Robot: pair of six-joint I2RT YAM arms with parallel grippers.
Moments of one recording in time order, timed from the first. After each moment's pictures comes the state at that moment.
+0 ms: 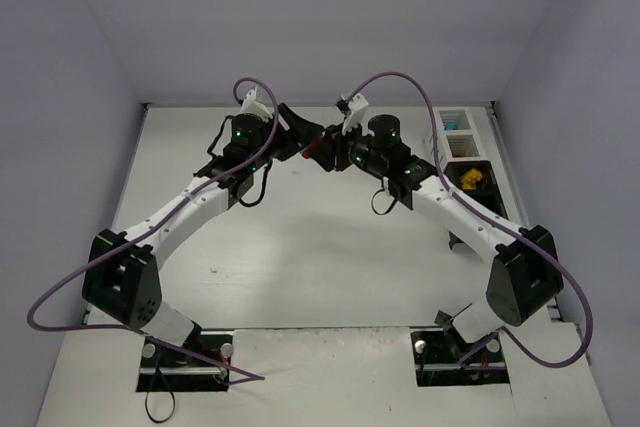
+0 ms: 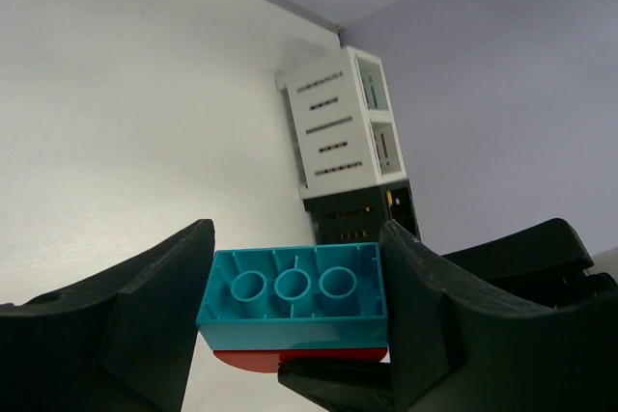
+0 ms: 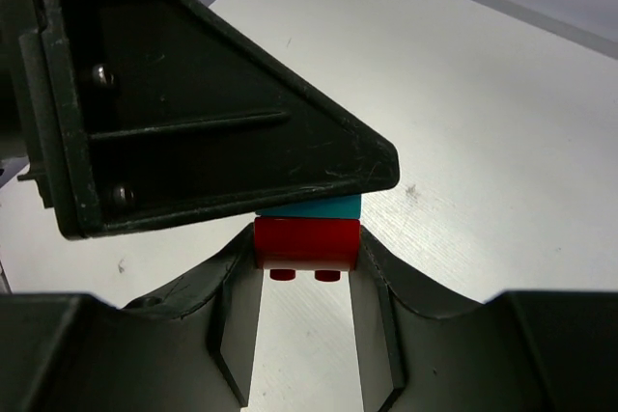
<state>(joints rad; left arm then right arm) -0.48 1.51 1.20 0.11 0.11 -0.93 0.57 1.53 1.19 0.10 -0.32 0.19</state>
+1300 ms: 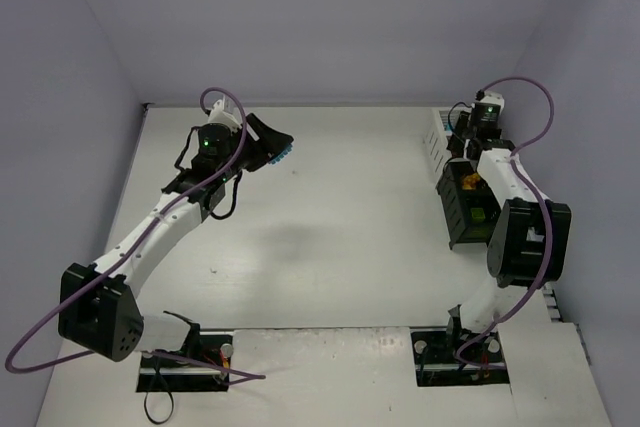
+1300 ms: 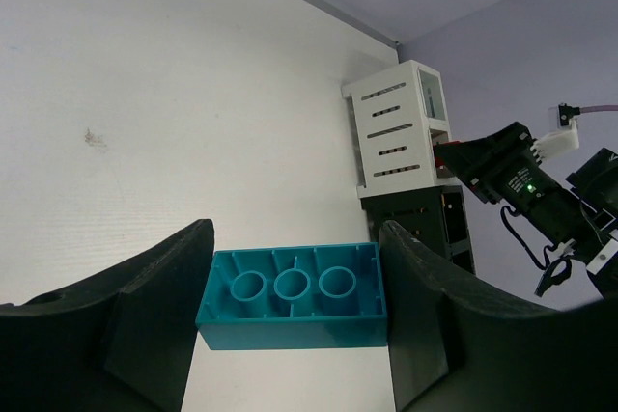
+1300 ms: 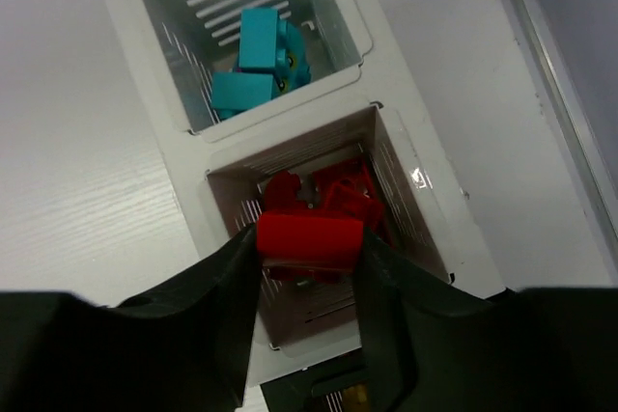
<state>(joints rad) -0.38 1.33 1.06 -0.01 0.15 -0.85 -0.10 1.70 1.25 -0.19 0.12 0.19</state>
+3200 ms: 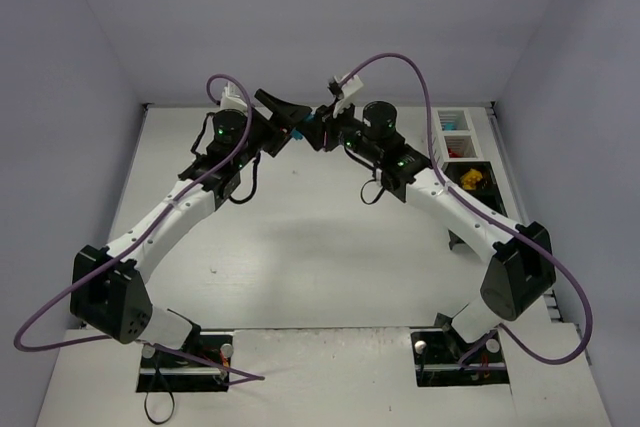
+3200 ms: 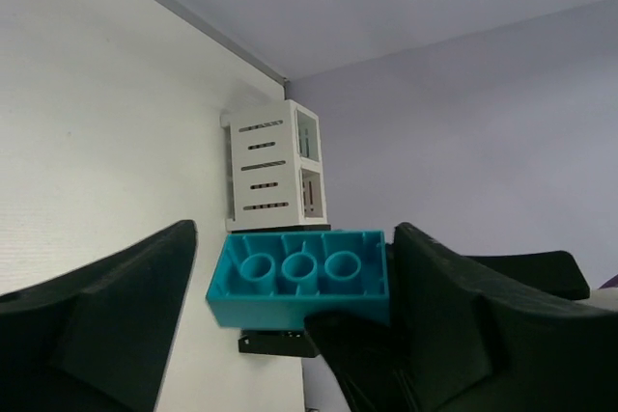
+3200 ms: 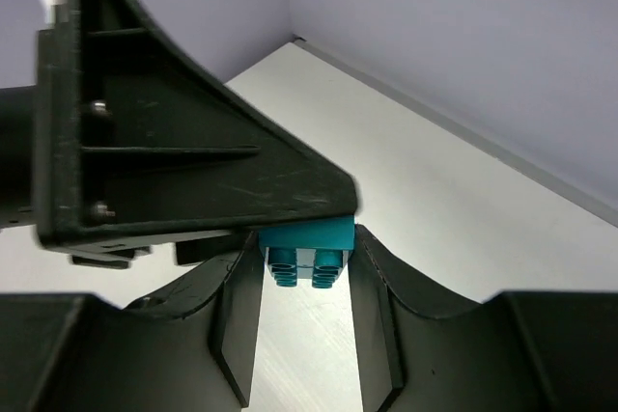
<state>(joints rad) -0.45 1.43 1.20 0.10 0.10 -1.16 0.63 1.56 1.31 0.20 -0.25 0.12</state>
